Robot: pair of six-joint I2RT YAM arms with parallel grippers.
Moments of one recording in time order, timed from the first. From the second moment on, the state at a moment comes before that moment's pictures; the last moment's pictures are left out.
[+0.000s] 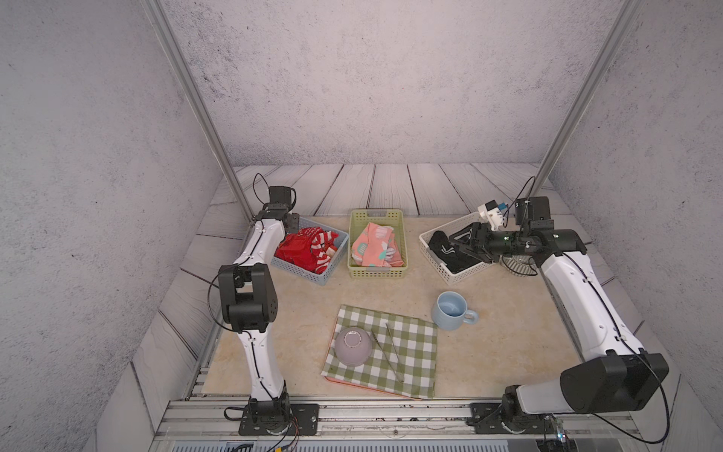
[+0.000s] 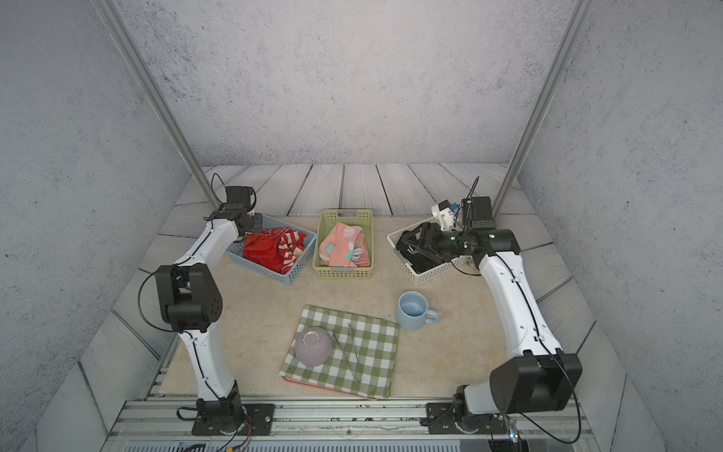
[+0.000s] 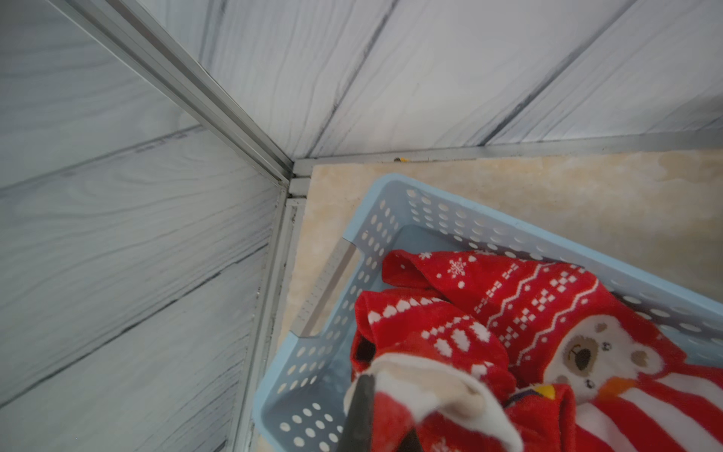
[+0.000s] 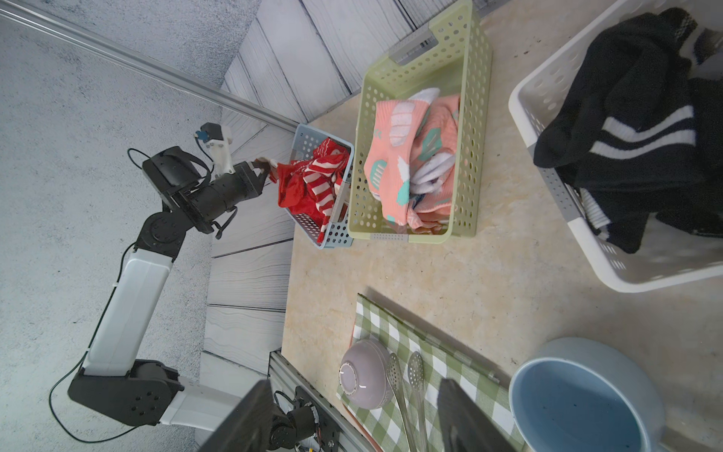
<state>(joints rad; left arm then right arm) 0.00 2.08 1.84 -0.56 -0.25 0.10 0.07 1.42 1.51 -0.92 -0.78 0.47</state>
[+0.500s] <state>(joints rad) 0.00 2.23 1.90 -0.61 -0.17 -0.03 0.07 1.44 1.51 -0.92 -0.77 0.47</state>
